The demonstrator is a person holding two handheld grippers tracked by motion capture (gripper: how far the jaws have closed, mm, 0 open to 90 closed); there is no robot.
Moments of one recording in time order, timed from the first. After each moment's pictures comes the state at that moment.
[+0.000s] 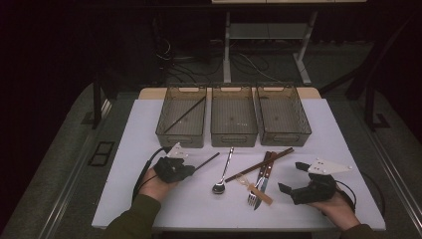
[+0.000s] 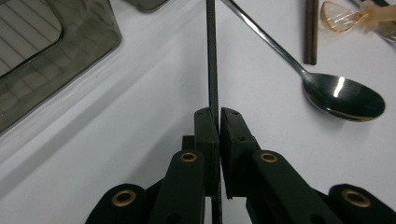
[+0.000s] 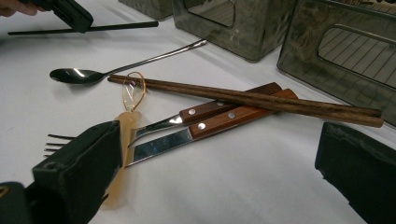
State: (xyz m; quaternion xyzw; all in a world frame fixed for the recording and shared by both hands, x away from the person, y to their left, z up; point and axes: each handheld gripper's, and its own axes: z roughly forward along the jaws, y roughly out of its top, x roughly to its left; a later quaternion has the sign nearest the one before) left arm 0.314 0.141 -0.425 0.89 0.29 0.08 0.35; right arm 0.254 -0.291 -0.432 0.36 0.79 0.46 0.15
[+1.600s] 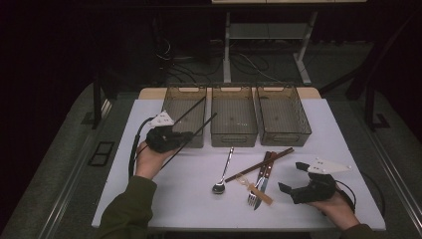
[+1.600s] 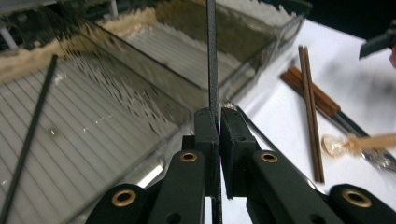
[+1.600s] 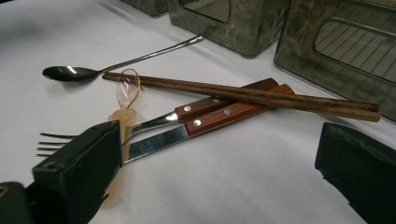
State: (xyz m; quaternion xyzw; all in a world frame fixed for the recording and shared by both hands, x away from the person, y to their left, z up) left arm 0.372 0.160 -0.368 0.81 0.30 0.11 0.49; right arm 0.255 -0.293 -0.434 0.37 0.79 0.46 0.15
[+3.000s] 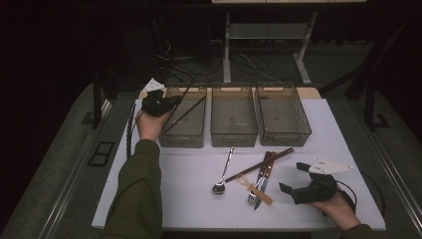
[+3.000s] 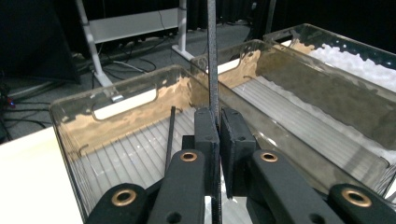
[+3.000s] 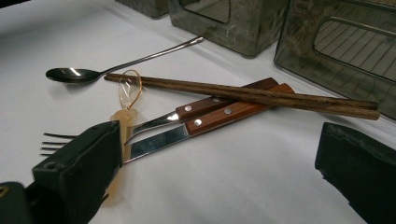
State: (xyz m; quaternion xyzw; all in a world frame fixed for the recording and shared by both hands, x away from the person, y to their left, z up) left arm 0.470 0.187 -0.365 0.76 0.38 0.20 0.49; right arm 0.255 -0.295 -0.434 0.37 0.79 0.46 0.15
